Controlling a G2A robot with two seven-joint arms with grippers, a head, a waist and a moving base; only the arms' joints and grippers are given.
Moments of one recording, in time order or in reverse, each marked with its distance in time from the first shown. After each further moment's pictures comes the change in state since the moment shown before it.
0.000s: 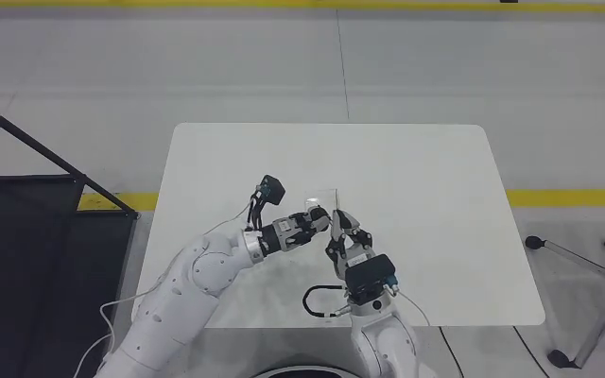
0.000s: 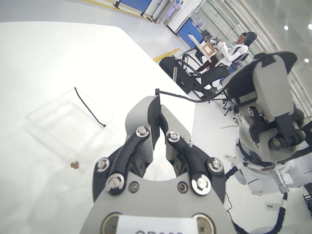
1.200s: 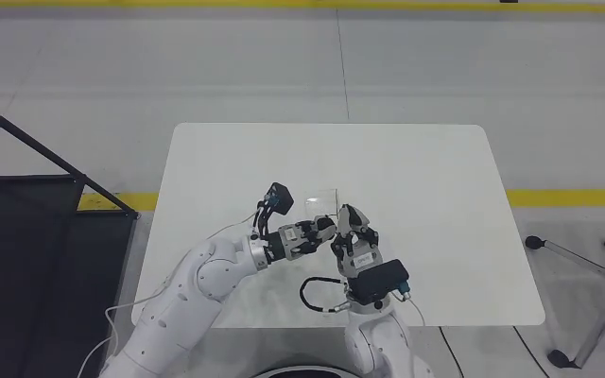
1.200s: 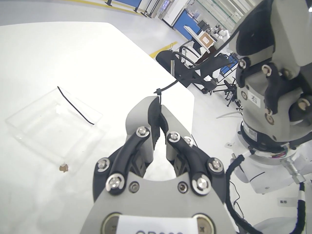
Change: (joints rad) left arm 0.007 -0.004 0.025 0.001 0.047 -0.058 0.021; right arm 0.037 -0.017 -0.024 0.056 0.096 0.052 -0.167
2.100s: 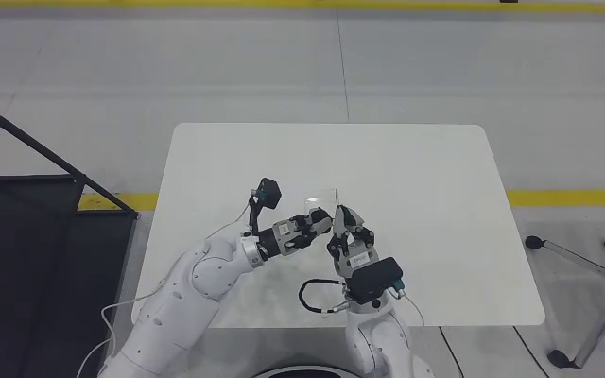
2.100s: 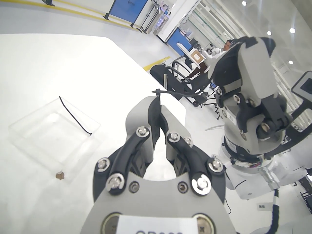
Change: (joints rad) left arm 0.010 0.000 -0.027 0.012 -0.112 -0.037 0.024; right arm -0.001 0.001 0.005 -0.002 -0.023 -0.021 0.023
